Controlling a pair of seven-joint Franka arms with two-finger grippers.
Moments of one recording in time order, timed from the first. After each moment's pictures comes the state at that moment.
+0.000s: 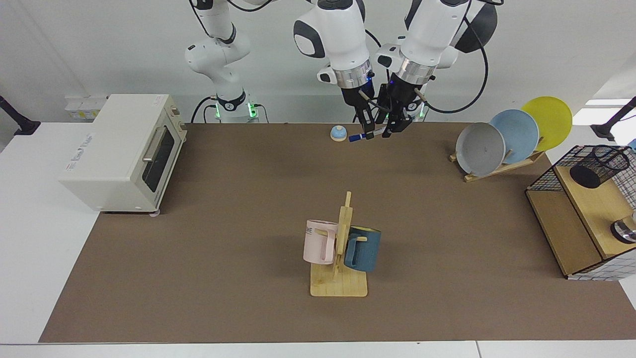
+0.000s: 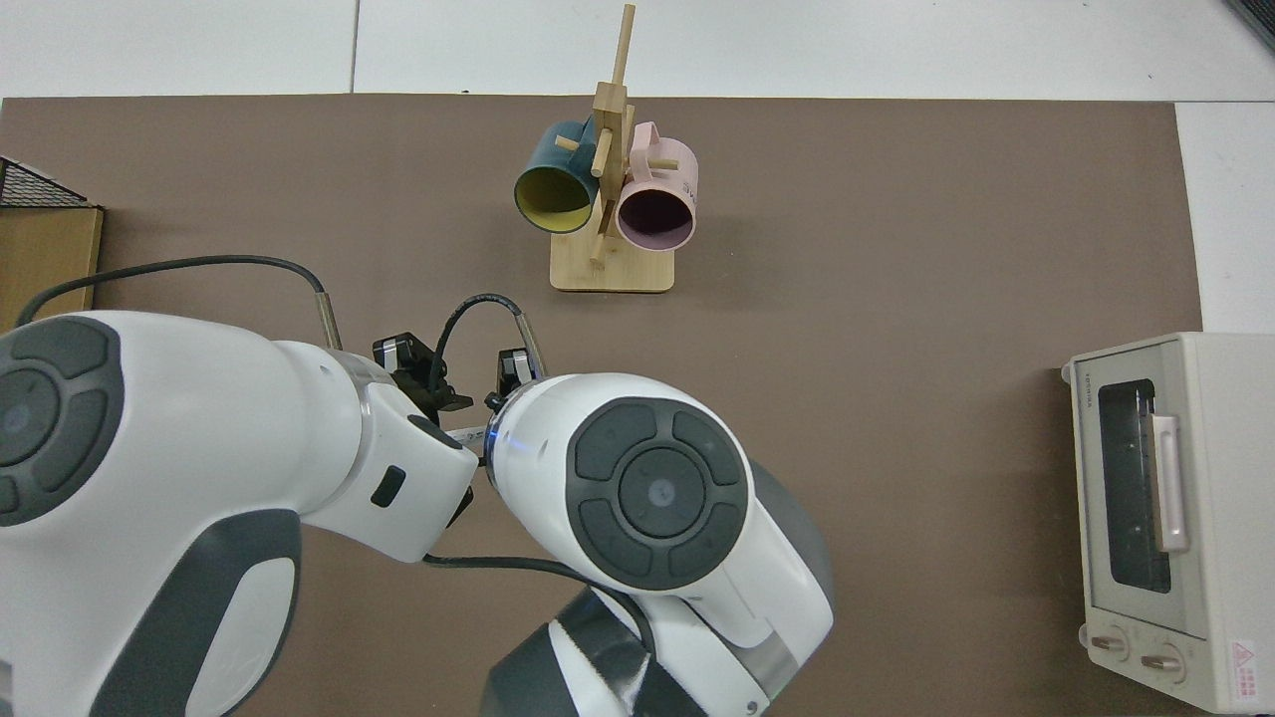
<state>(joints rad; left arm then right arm) -0.25 -0.15 -0.17 -1.87 -0.20 1.82 1.00 0.63 0.21 0.12 -1.55 0.13 2.06 2.12</state>
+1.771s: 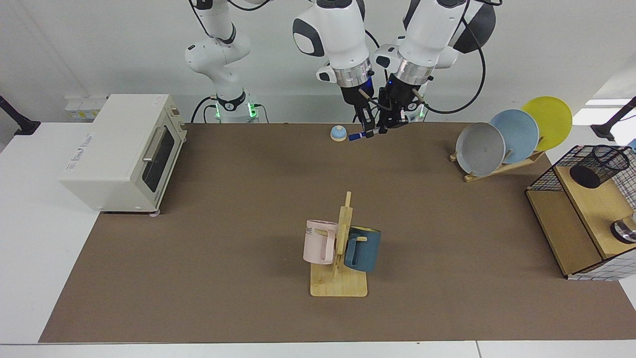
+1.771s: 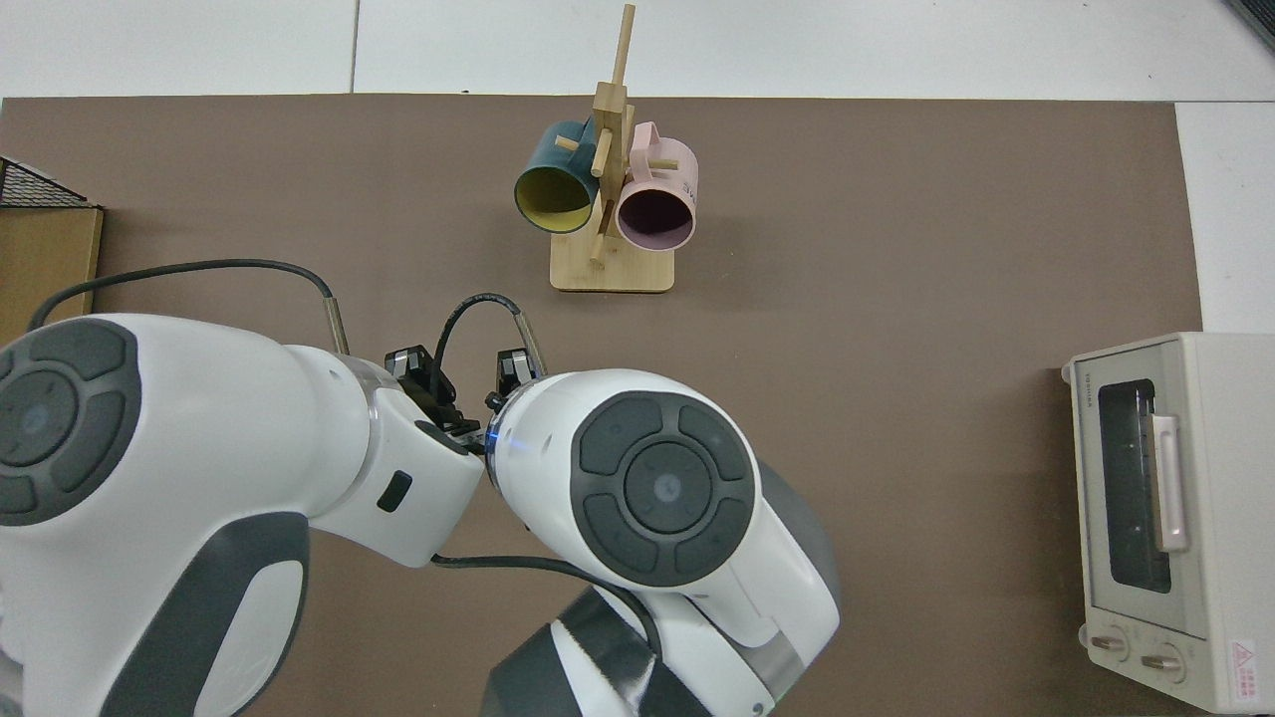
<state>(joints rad) -0.25 -0.15 -0.18 -1.87 -0.19 1.81 1.01 0.62 0.21 0.12 -1.54 0.14 2.05 2.11</state>
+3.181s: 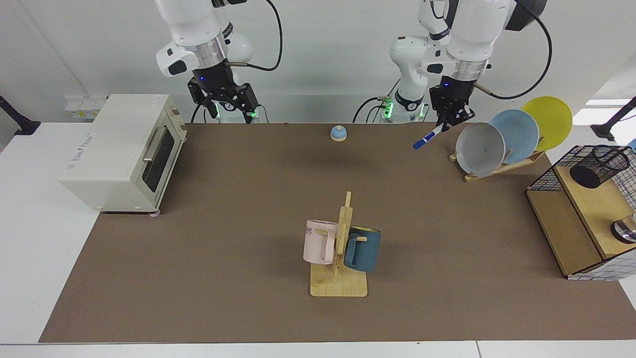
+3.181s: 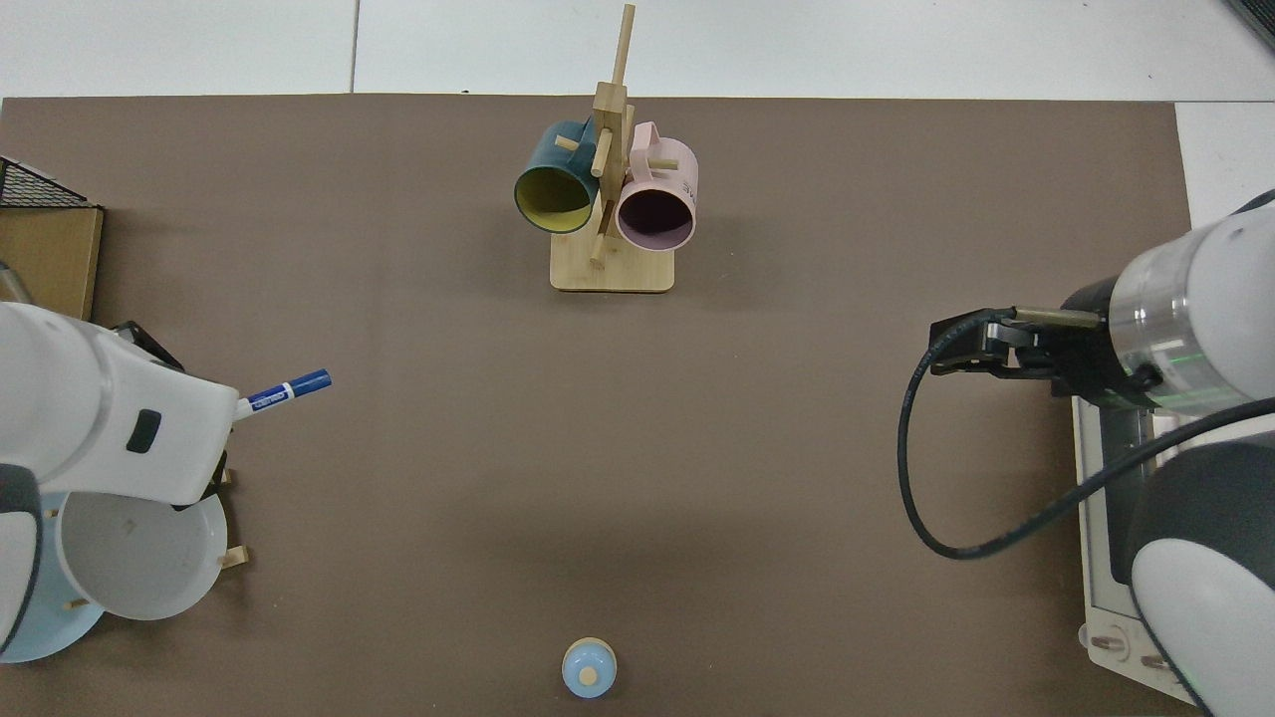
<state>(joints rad) -0.20 -0.18 -0.01 -1.79 0.15 1.62 0.88 0.11 -0.04 0.09 -1.57 0.04 1.55 0.37</state>
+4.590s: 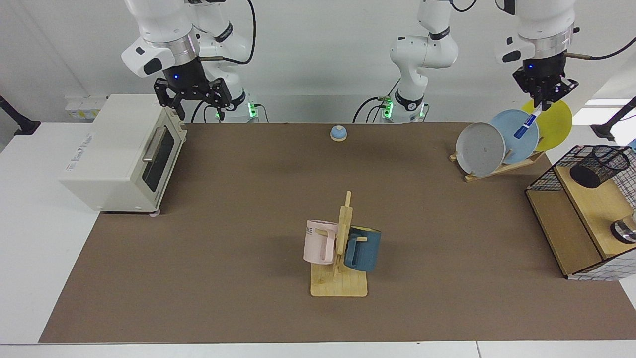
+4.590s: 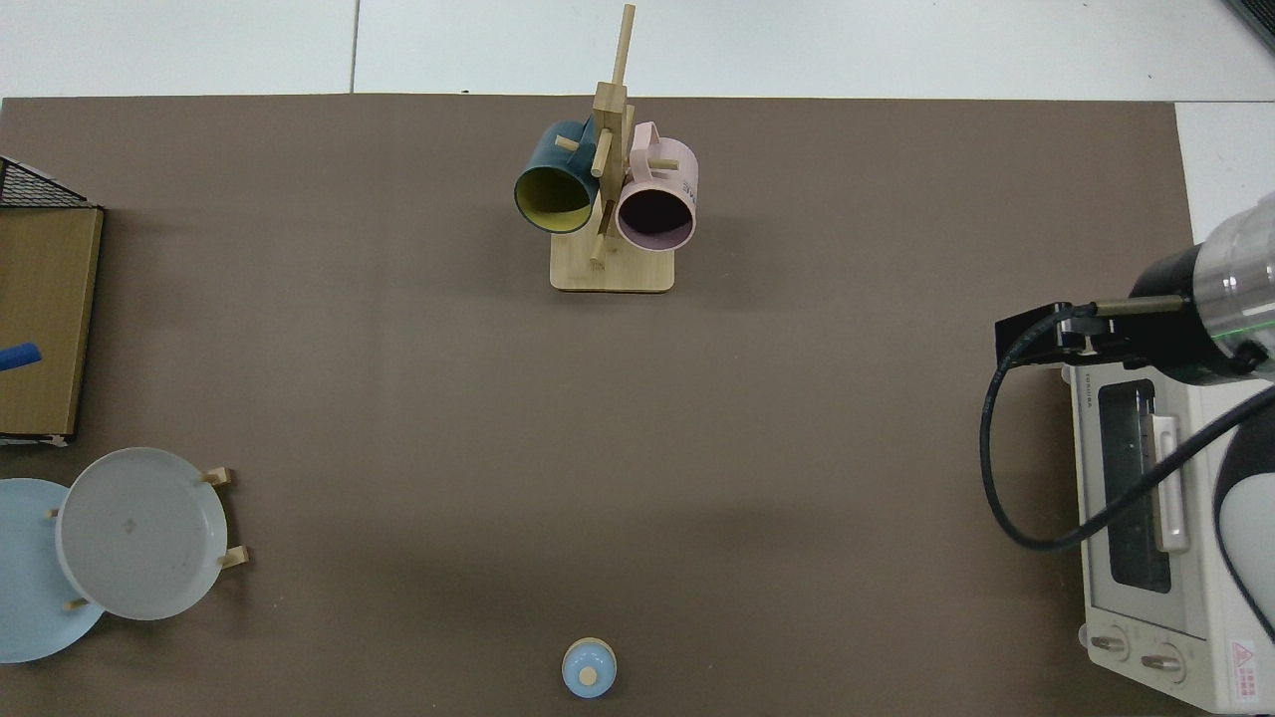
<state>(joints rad) -0.19 -0.17 0.13 -1.70 0.58 1.60 1.11 0.05 0.00 0.09 -1.47 0.00 1.46 0.19</state>
